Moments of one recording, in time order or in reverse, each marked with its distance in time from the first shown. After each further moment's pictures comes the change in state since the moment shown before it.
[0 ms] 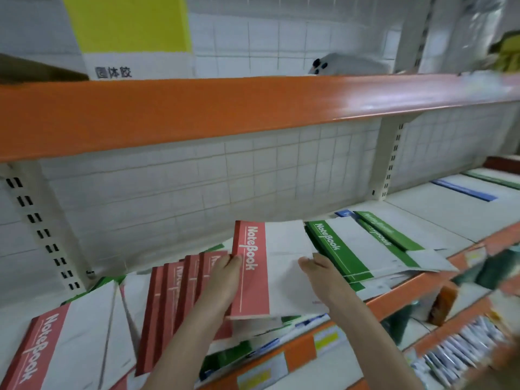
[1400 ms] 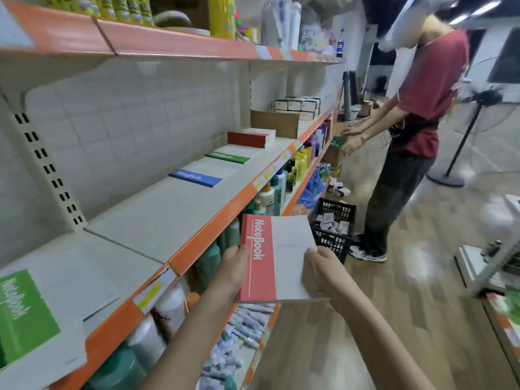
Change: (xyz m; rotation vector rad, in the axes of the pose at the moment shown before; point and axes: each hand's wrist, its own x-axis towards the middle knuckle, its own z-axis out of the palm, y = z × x) left_hand -0.061 0.103 0.640 0.080 -0.849 0.057; right_hand 0.041 0.254 -0.556 0.162 0.700 0.301
